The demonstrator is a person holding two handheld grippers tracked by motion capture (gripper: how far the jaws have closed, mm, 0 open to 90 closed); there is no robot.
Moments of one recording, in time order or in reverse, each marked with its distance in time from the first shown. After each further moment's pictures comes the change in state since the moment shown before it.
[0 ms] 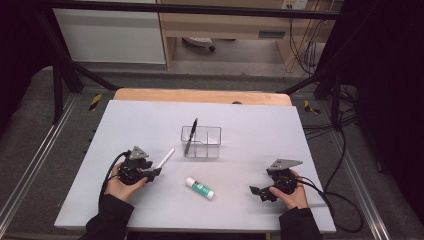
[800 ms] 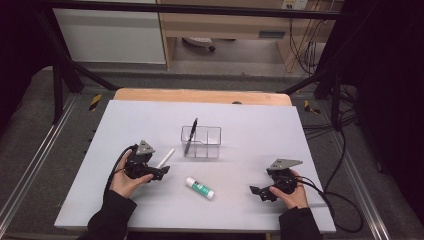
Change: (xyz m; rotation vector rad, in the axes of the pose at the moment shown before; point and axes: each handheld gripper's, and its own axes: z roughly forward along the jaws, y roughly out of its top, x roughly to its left) left arm -0.002 0.020 0.012 -0.034 0.006 0.075; right arm -0.001 0.000 0.000 0.000 0.001 -0.001
